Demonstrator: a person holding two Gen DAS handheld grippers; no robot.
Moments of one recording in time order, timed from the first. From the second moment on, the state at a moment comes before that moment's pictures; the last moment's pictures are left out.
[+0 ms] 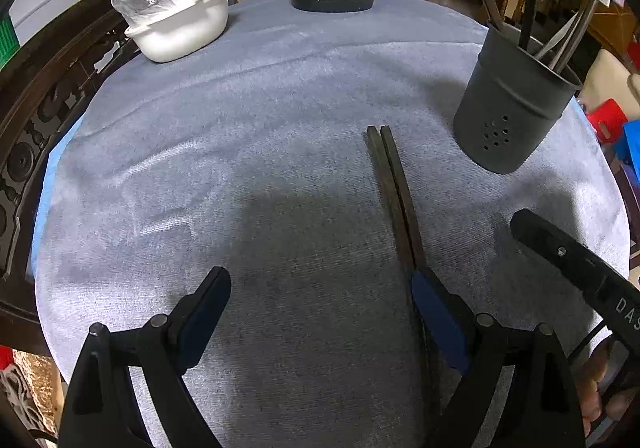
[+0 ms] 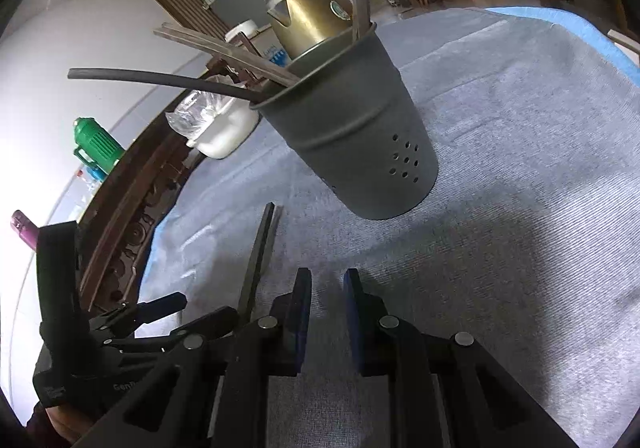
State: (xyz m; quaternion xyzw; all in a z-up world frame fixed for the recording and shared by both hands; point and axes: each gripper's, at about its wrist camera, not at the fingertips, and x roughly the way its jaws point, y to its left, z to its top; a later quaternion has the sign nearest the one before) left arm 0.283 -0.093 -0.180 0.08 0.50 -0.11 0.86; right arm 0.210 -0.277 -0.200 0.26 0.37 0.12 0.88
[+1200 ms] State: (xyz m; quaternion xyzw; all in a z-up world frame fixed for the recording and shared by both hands) left arm 0.243 -0.027 -0.199 -0.02 0.51 -0.09 0.86; right arm 0.201 -0.296 -0.196 0.30 0.32 0.12 0.89
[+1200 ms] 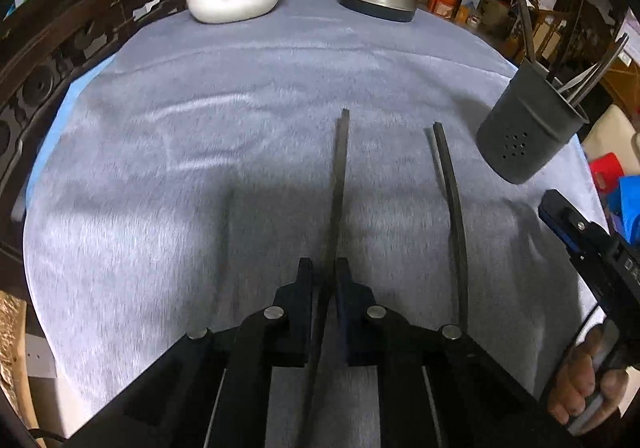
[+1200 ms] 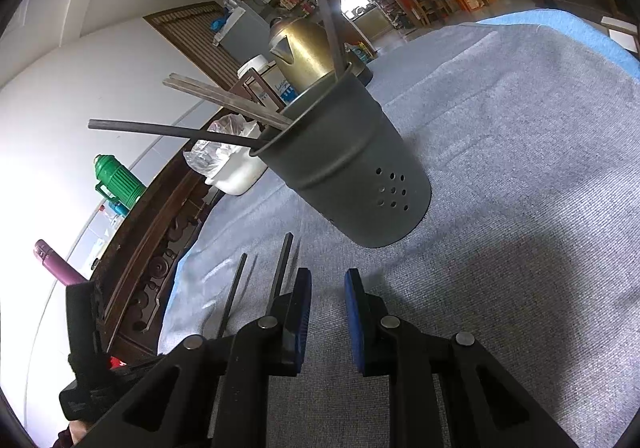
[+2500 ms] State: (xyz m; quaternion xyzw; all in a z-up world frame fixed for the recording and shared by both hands) left arm 0.321 -0.005 -0.172 -0.05 0.55 -0.16 0.82; right arm 0.289 -0.190 -0.195 0.17 0.46 0.05 0.87
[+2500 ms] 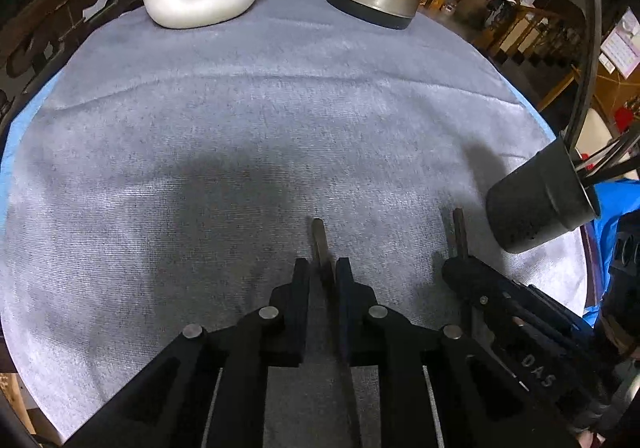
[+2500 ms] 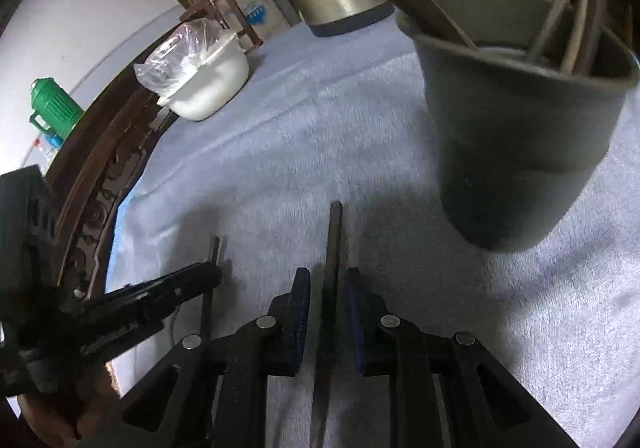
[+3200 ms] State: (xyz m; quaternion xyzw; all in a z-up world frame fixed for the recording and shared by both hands) left arm 0.343 -0.014 -0.186 -0.06 0.55 -0.16 0.82; right arm 0.317 -0.162 -0.186 0.06 0.52 0.02 0.85
